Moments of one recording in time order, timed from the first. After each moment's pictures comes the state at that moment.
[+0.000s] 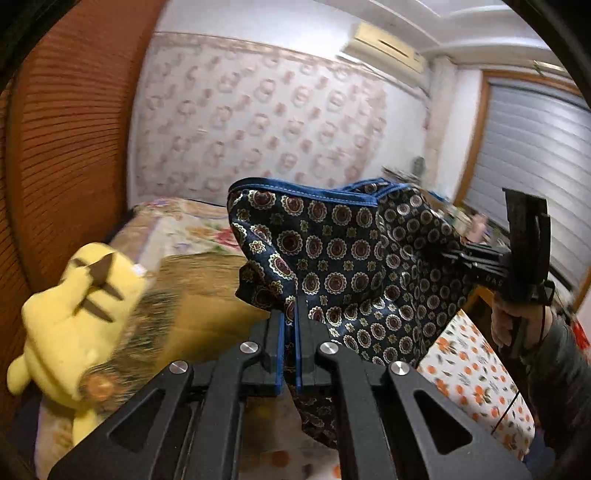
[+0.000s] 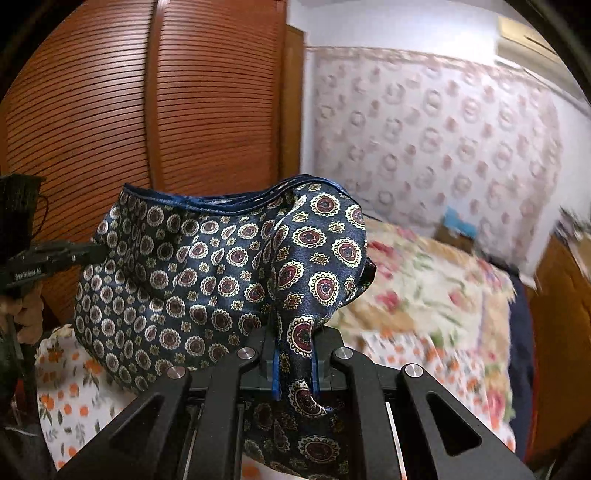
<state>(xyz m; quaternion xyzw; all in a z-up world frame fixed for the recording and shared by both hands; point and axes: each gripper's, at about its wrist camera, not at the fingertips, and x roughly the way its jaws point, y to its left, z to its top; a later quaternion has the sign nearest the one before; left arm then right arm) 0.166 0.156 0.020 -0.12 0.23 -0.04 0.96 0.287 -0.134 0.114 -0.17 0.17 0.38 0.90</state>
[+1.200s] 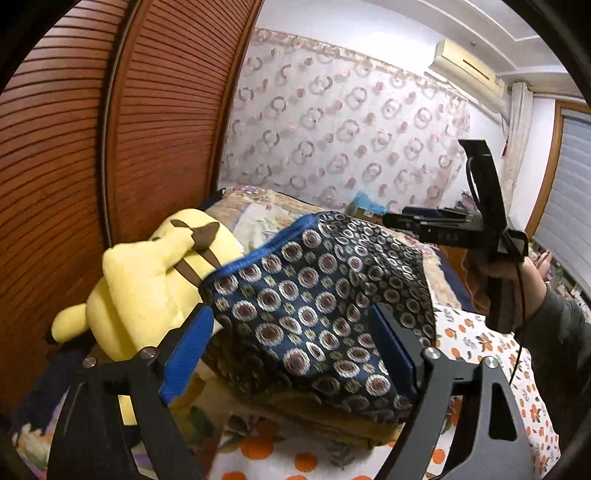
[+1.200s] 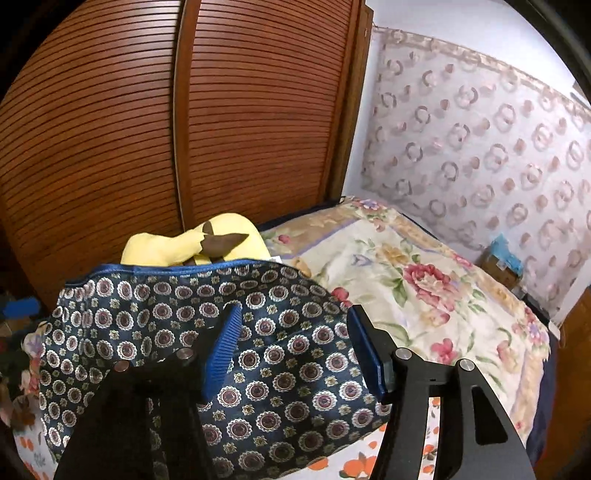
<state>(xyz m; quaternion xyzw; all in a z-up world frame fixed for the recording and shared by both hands) 0.131 0.227 -0.029 -0.15 0.24 0.11 0.95 0.430 0.016 0.068 -0.23 0.20 0.41 0.86</state>
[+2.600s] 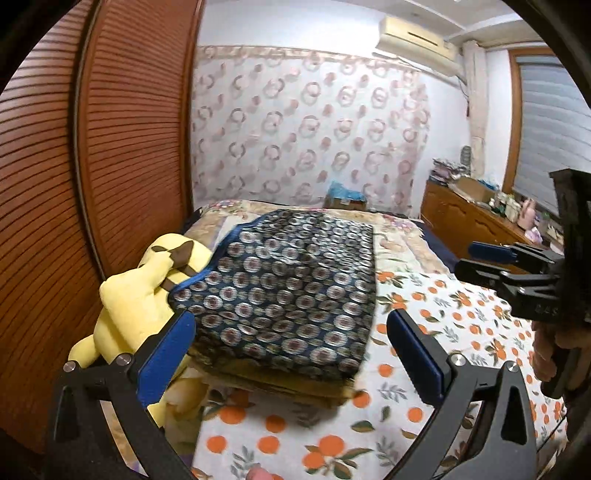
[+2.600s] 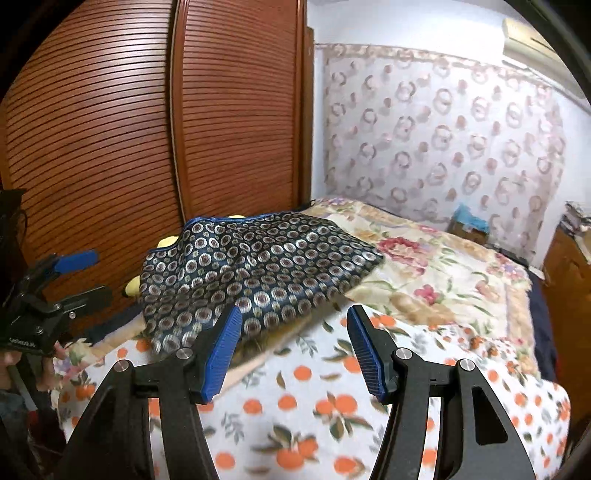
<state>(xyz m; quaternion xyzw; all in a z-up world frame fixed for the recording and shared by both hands) 0.097 0.160 -0.005 -0.06 0.24 0.07 0.97 0.233 -0.112 0.051 -0.13 0.17 0.35 0.91</state>
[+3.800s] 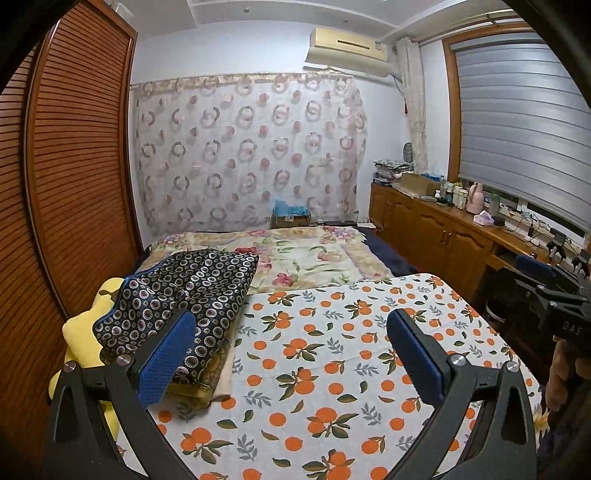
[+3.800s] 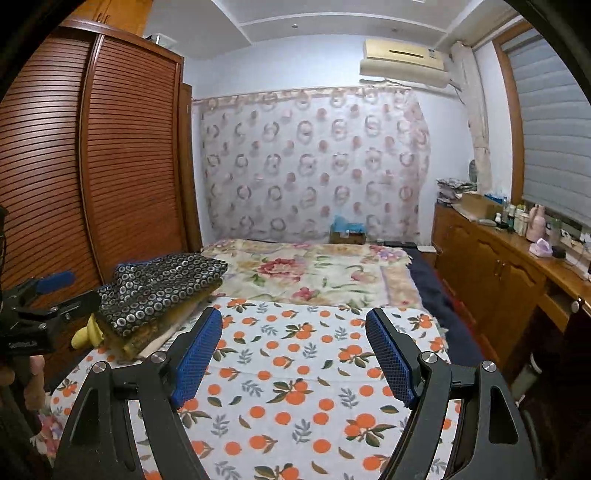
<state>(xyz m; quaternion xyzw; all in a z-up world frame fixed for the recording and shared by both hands) 0.065 0.013 0.054 -0.01 0.20 -0.01 0.98 0.037 -0.212 0.055 -0.03 0.11 0.16 0.98</state>
